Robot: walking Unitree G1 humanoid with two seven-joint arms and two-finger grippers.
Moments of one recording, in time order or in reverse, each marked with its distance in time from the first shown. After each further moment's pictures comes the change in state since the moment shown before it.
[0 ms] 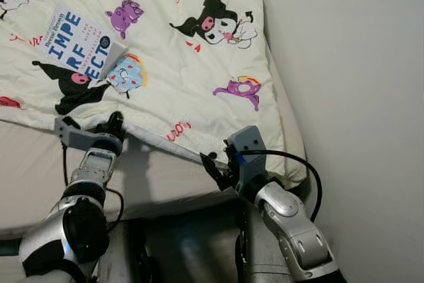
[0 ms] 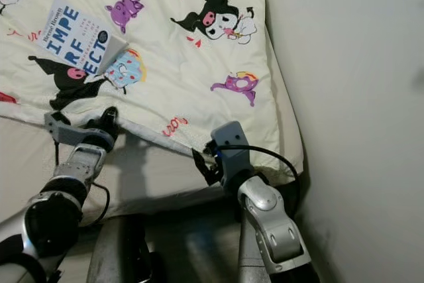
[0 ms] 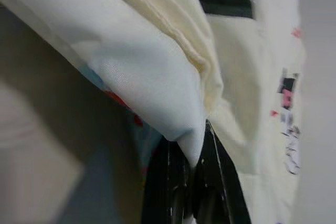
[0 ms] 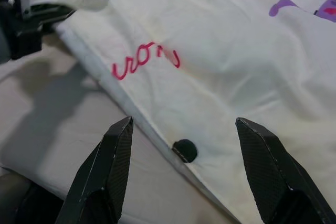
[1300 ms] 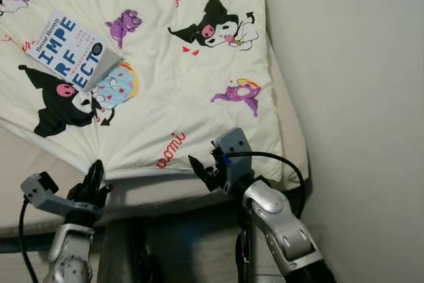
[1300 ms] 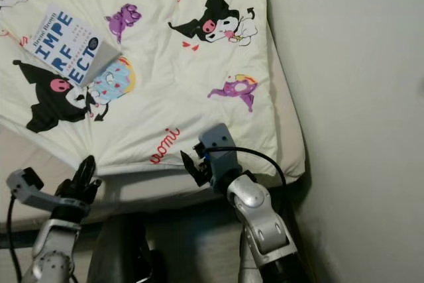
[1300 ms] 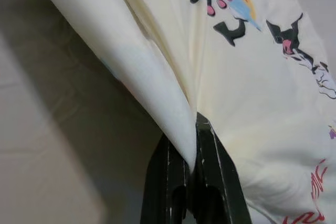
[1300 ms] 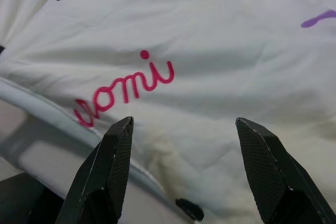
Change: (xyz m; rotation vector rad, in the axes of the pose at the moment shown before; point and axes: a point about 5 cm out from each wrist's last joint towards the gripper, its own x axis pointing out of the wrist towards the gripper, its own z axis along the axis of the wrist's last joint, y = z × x) left arm -0.122 0.044 0.007 0.413 -0.062 -0.140; right arm 0.020 0.015 -0.007 -0.010 -0.021 0.076
